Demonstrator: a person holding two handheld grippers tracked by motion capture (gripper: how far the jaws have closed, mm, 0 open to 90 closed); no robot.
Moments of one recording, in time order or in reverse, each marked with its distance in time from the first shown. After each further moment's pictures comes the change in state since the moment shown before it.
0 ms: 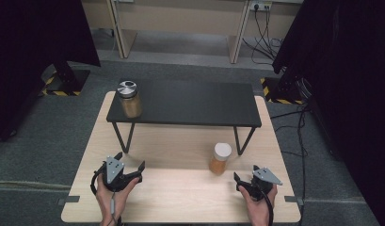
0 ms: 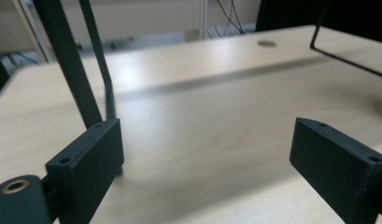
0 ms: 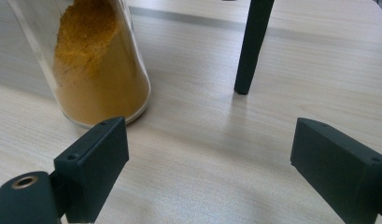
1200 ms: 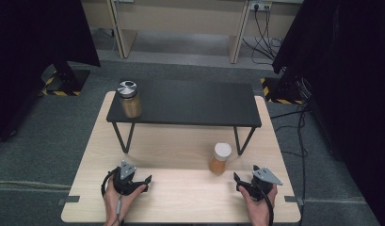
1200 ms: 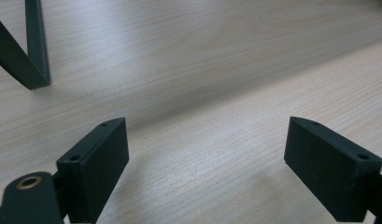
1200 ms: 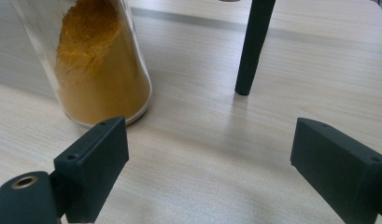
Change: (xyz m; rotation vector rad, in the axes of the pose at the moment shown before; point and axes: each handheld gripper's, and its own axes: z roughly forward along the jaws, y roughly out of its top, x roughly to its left) left arm 0.007 0.007 0.031 0.292 -0.098 -0.004; right arm -0.001 0.000 0.000 -0.002 0.004 -0.002
